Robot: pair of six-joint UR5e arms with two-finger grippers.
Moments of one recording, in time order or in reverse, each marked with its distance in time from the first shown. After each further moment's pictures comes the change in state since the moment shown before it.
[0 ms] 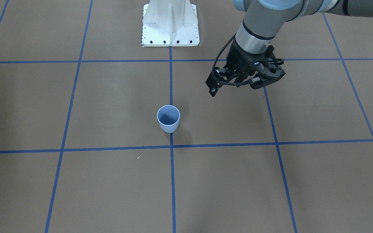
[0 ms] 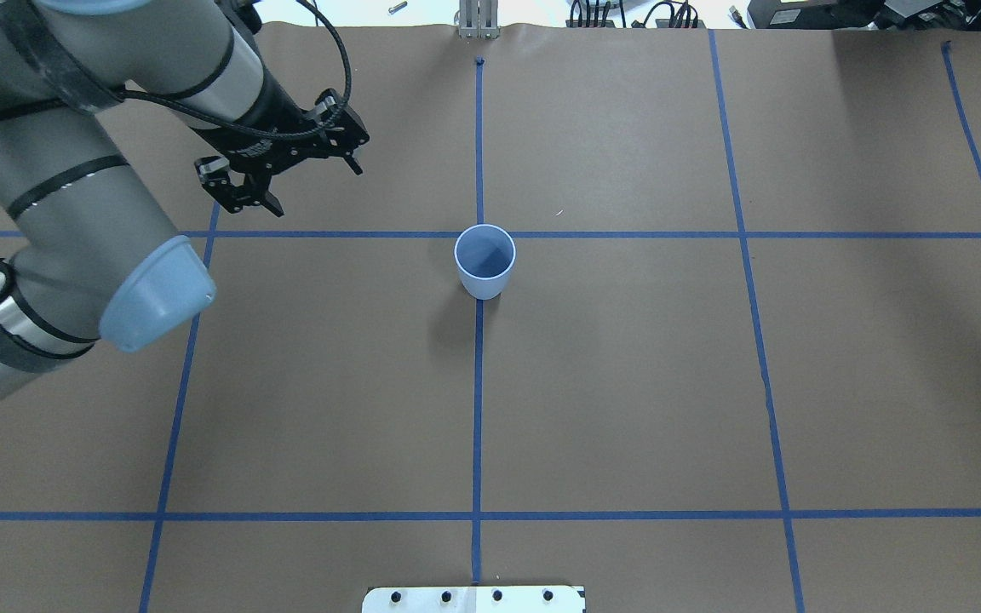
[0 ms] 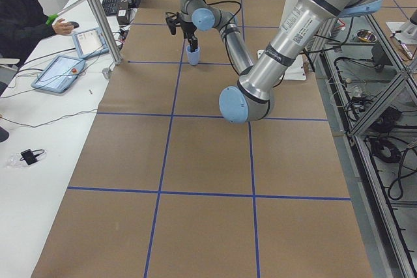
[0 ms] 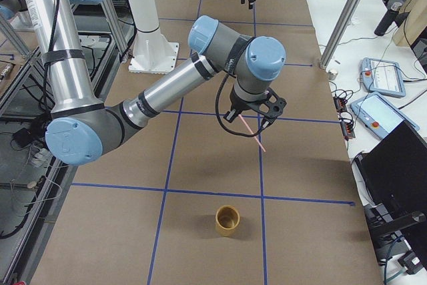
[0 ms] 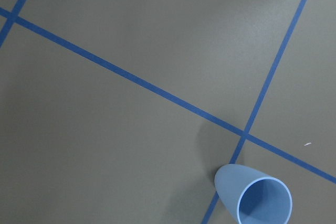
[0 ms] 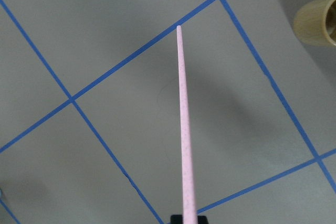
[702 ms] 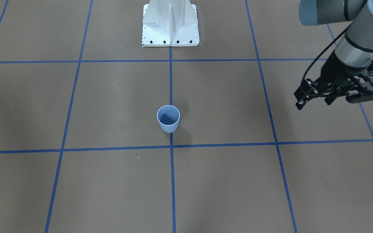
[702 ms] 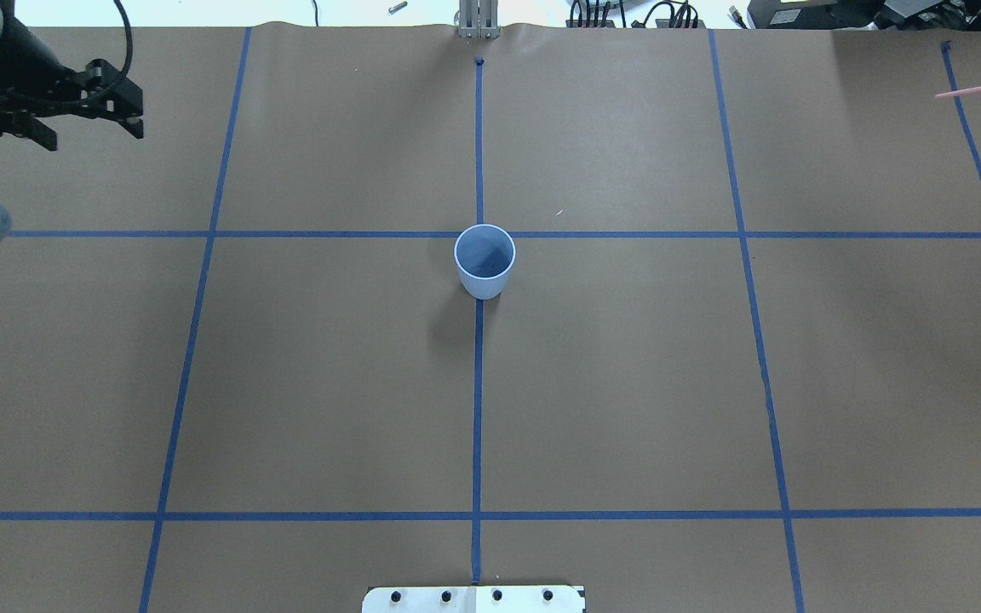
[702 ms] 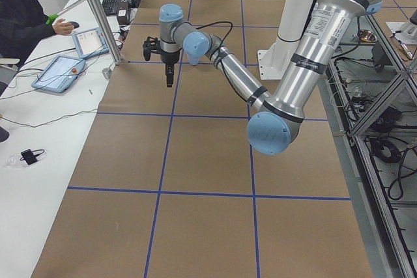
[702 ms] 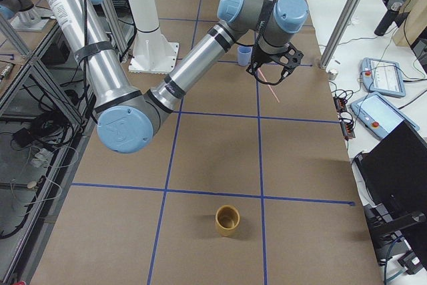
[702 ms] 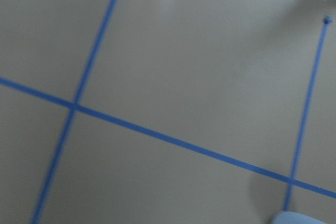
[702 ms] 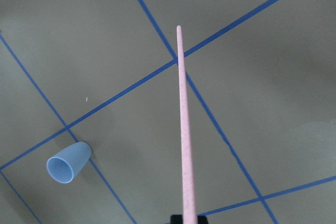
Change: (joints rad) left arm -0.263 0.290 -0.029 0.002 -0.019 0.632; right arm -0.198 0.173 0.009 0.057 0.216 0.262
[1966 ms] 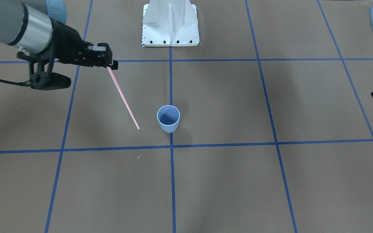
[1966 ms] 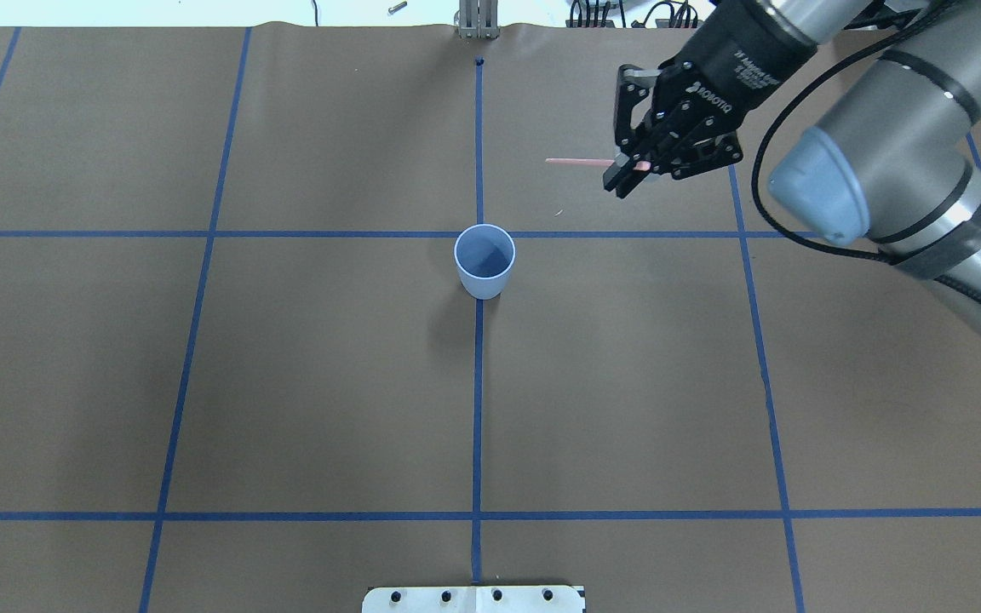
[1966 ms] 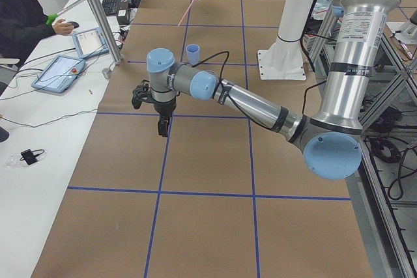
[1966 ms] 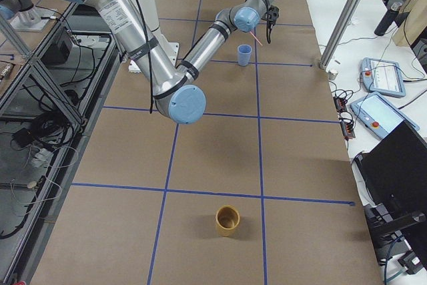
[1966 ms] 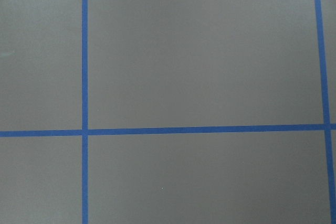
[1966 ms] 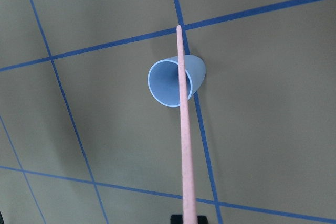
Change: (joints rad) left arm -0.243 0.218 0.071 -0.010 -0.117 0.492; right arm -0.542 0.208 -0.153 1.051 -0.069 0.852
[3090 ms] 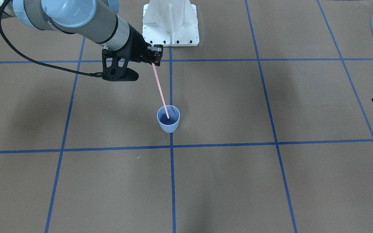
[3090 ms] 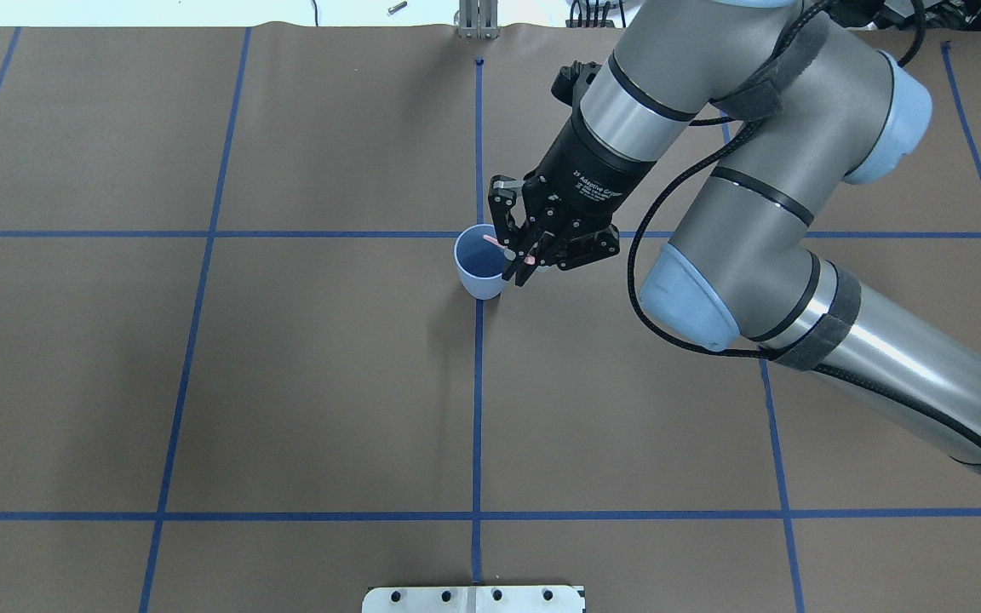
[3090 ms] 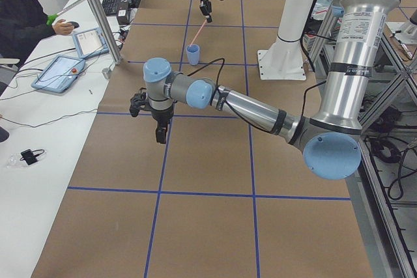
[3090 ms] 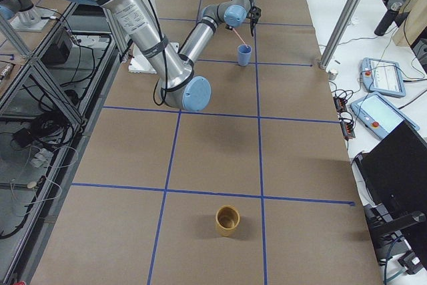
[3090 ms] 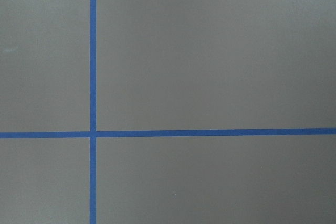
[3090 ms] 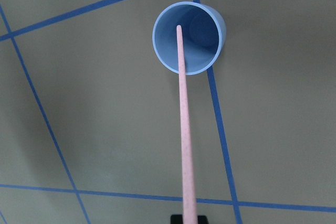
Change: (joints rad) left arm 0.003 0.000 0.061 -0.057 0.001 0.001; right arm -0.196 0.067 -0.046 0.001 -0.176 0.132
